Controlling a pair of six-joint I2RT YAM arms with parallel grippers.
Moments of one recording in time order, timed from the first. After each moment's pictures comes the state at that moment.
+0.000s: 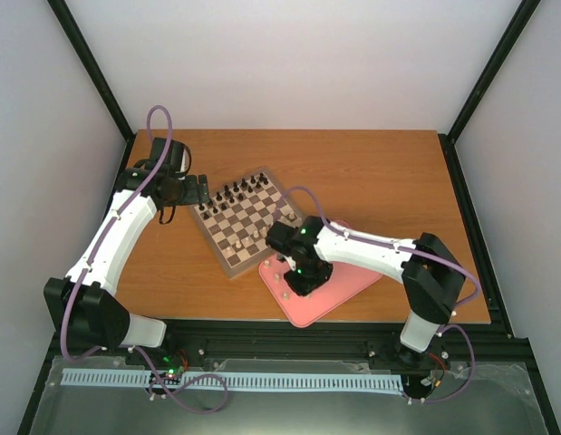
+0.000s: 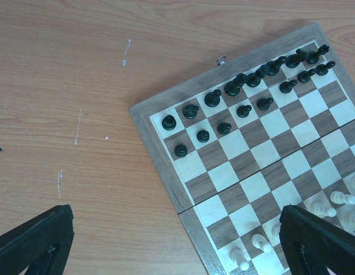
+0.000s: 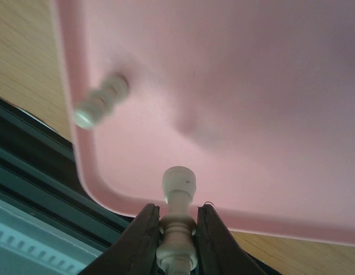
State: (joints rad) left arm -0.19 1.38 1.35 -0.97 -0.13 -0.33; right arm 1.01 1.71 1.20 -1.13 -0.12 0.35
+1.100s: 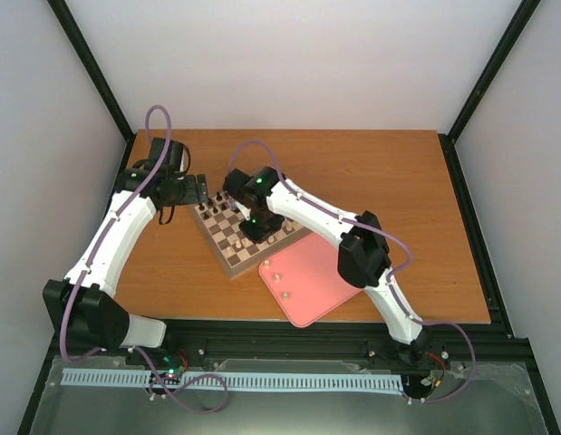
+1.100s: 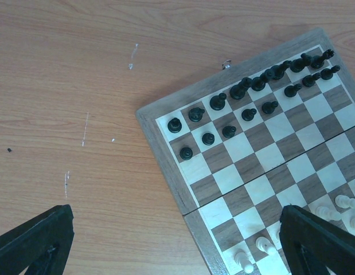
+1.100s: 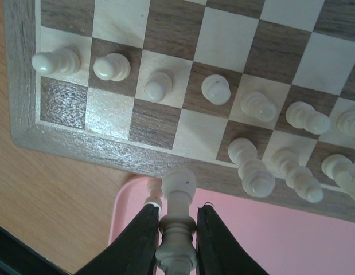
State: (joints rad) left arm -0.19 1.37 1.35 -0.97 -0.15 -0.33; right arm 0.92 2.27 2.18 -1.37 -0.03 0.14
